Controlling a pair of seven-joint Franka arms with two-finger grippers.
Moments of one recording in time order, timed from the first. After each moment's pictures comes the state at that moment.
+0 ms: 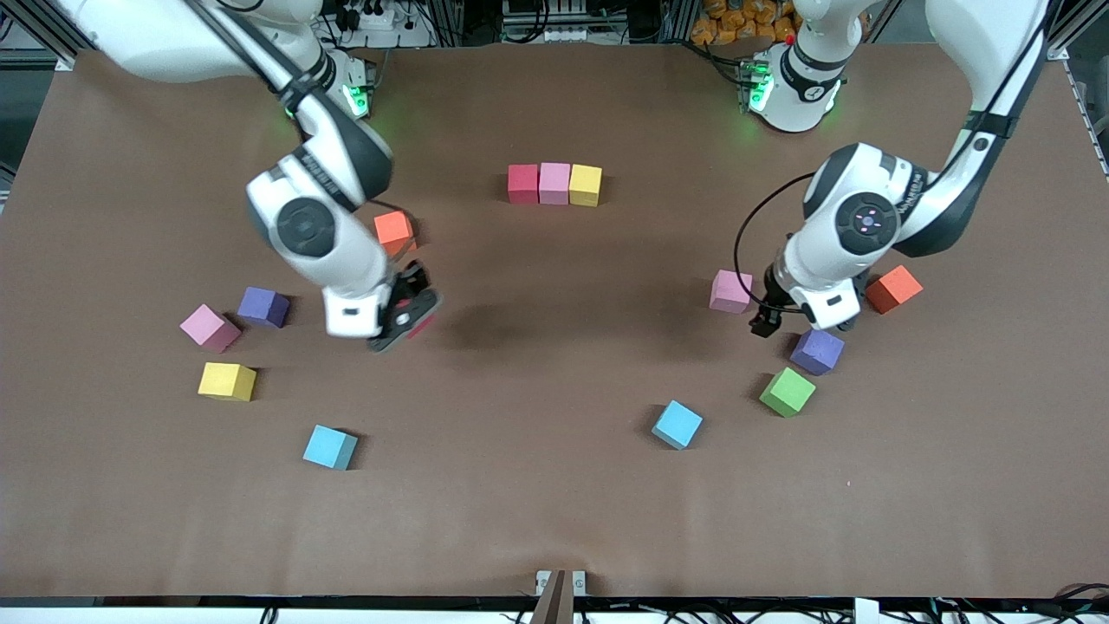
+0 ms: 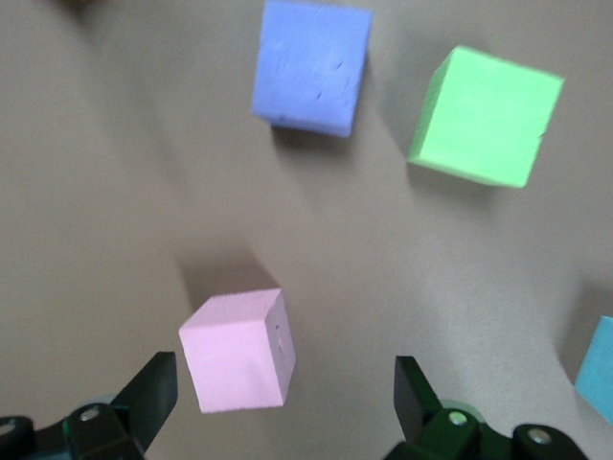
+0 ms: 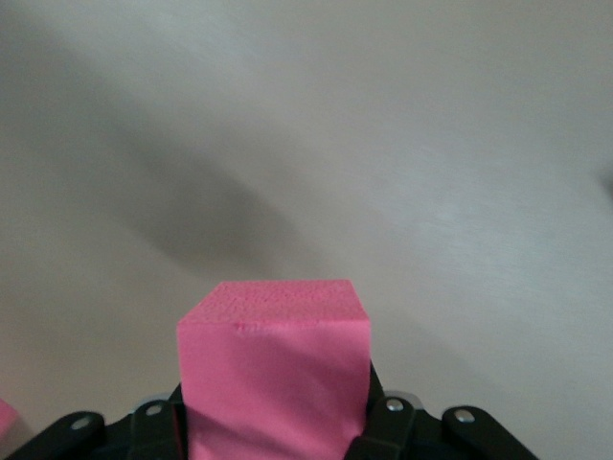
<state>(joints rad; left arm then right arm) 0.46 0.32 -0.79 -2.07 0.24 2.21 -1.61 -0.25 0.47 0.85 -1.89 -0.35 2.15 0.08</state>
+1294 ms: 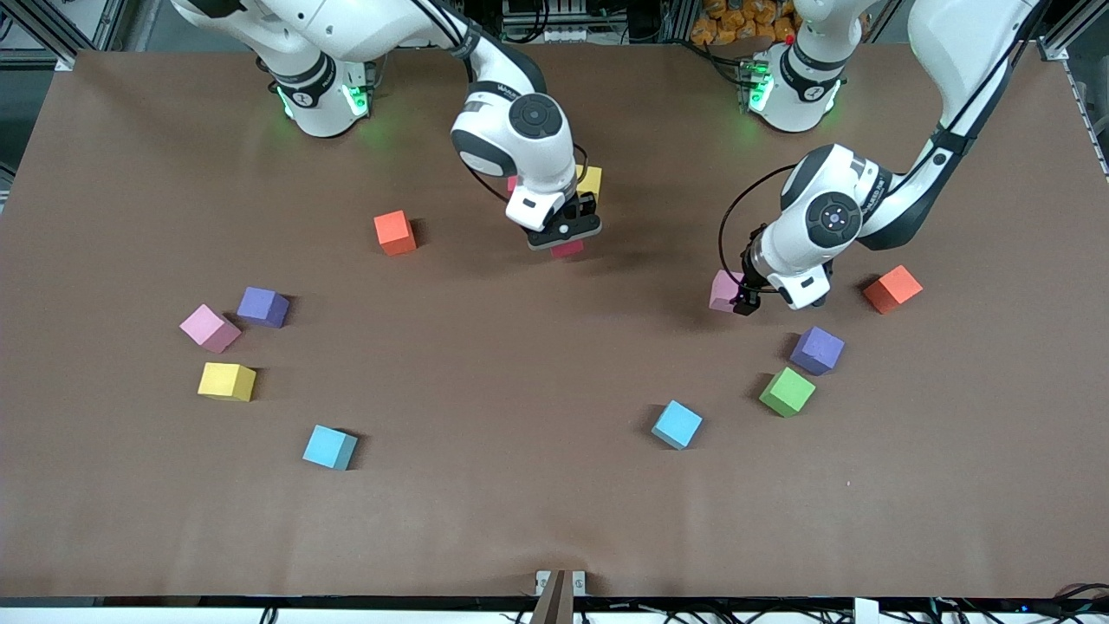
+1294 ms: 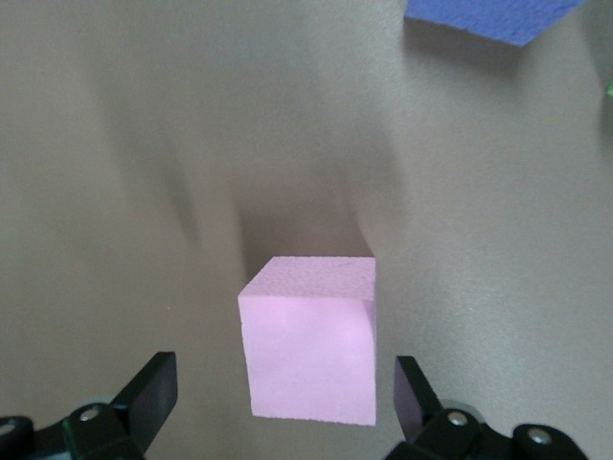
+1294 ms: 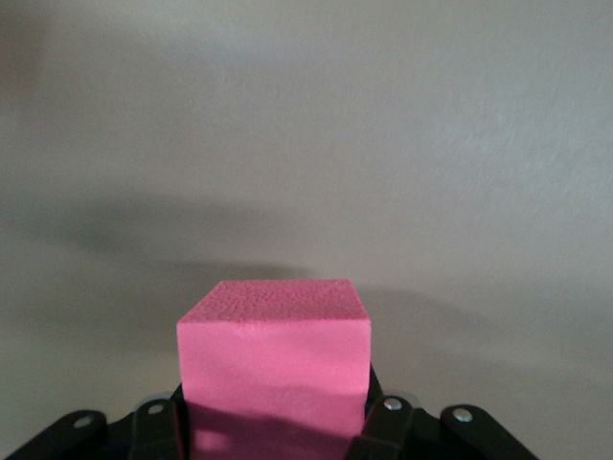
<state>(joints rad) 0.49 0.35 -0.84 -2.27 0.26 2.36 -1.83 0.42 0.57 0.59 -1.89 -0.33 2.40 0.99</state>
